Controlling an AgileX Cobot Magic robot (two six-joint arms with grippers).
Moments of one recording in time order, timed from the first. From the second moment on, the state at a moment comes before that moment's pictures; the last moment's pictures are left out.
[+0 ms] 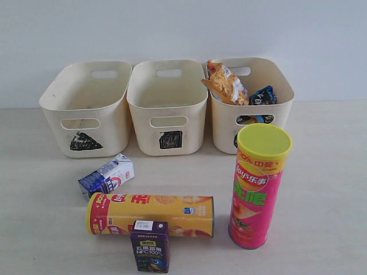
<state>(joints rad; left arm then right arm) 0.03 0.09 -0.03 0.11 0.12 -0.05 -0.02 0.01 -0.01 -0.03 0.33 0.03</state>
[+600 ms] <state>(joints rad) 0.07 0.00 0.00 0.05 0.17 -0.04 -0.02 0.01 -0.01 -0.03 0.33 0.03</state>
